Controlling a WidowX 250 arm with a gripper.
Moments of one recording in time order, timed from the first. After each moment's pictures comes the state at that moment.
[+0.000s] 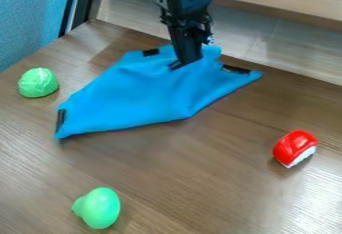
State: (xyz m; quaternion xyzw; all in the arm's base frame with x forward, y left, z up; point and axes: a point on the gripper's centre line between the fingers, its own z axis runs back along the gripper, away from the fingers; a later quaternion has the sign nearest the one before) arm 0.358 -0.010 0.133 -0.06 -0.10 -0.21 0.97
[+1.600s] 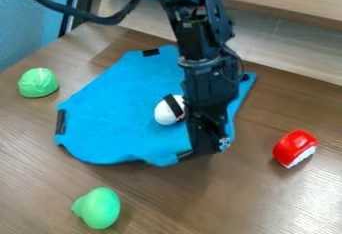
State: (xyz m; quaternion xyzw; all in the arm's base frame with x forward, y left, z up) arm 0.271 -0.083 0.081 -0.11 -0.03 -0.34 0.94
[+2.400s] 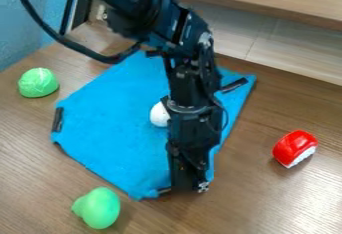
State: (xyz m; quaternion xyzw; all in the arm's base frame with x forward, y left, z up) arm 0.248 -0.070 0.032 -0.08 0.04 -0.34 0.94
